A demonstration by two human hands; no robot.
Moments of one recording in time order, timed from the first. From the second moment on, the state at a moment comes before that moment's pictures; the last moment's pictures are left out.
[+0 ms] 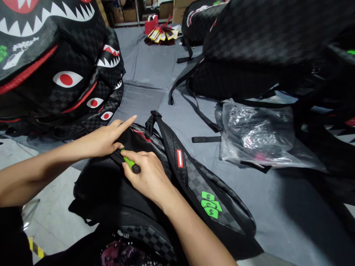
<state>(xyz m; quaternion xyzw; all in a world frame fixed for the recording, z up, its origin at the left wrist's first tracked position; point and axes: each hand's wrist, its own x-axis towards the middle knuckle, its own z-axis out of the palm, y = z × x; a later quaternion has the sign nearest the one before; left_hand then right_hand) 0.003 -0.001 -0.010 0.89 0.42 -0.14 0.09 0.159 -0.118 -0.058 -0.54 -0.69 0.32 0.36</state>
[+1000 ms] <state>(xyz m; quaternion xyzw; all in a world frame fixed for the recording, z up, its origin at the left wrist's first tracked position) -0.001 -0.001 -0.011 0.89 0.42 -0.13 0.09 0.157 -0.121 -0.052 -0.58 -0.69 0.29 0.34</state>
